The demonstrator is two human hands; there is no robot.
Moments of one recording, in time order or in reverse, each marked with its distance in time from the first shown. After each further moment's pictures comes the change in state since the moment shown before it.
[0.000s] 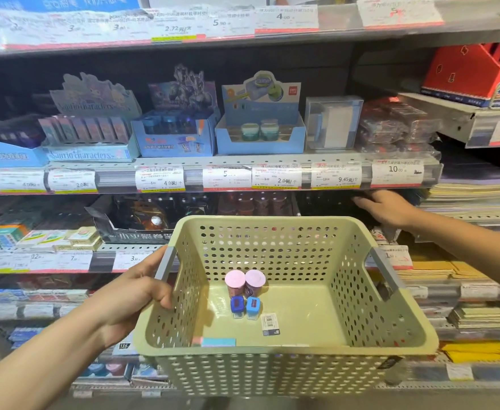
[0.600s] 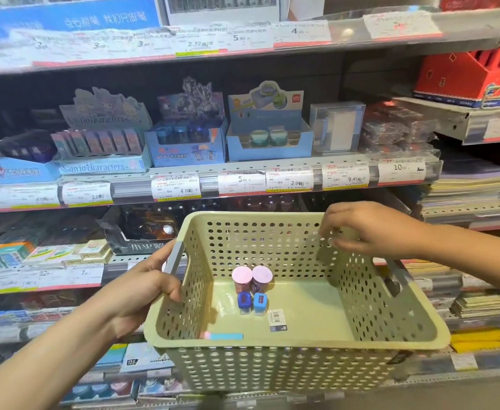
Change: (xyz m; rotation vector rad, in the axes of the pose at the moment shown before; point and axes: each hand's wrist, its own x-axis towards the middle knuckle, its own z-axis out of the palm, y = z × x) left_hand 0.007 0.008 -0.038 0.044 -0.008 0.009; right_hand -0.076 -0.095 0.009 -0.384 -0.040 -0.661
